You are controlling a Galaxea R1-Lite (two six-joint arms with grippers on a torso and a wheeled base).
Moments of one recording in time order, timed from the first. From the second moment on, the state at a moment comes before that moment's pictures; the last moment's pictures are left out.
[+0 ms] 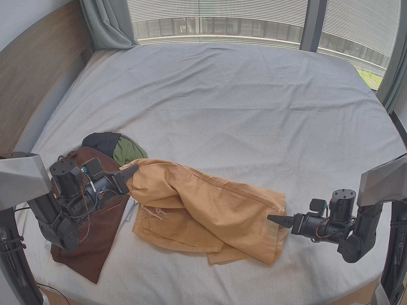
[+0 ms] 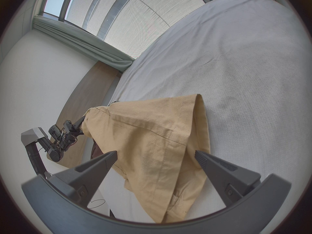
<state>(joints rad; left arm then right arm) -0.15 2.13 -0.51 -1.55 -0.39 -0.43 0.25 2.29 -0.31 -1.54 0.46 0.54</state>
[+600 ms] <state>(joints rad) -0.15 2.13 -0.52 -1.55 -0.39 -0.43 0.29 2.30 -0.37 -1.55 0.46 0.56</state>
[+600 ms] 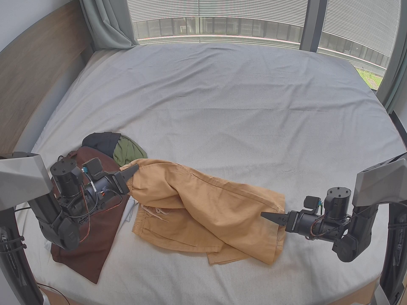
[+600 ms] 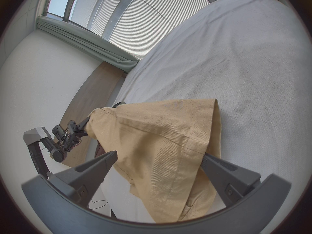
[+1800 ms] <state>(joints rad) -0.15 2.15 -0.53 -1.55 -0.39 -0.42 0.30 2.20 -0.34 -1.54 0.51 0.56</state>
